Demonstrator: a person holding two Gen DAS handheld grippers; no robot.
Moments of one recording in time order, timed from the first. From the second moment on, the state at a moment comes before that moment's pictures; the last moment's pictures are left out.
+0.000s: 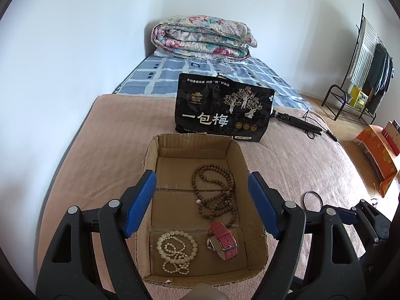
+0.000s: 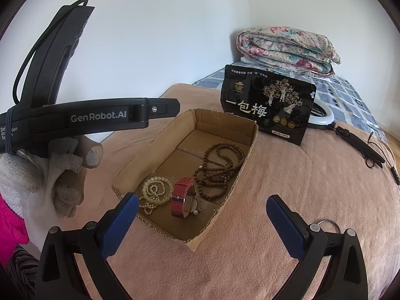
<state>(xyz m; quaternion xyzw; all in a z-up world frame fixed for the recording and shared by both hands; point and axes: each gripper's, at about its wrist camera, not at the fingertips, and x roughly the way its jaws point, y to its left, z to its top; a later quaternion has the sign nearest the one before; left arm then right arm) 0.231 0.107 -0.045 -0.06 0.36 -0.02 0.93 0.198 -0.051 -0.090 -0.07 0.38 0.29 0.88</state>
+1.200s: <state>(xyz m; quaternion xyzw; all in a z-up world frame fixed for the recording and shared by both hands) 0.141 -0.017 0.016 0.00 0.28 -0.12 0.95 0.183 -0.191 -0.081 -0.03 0.38 0.18 0.91</state>
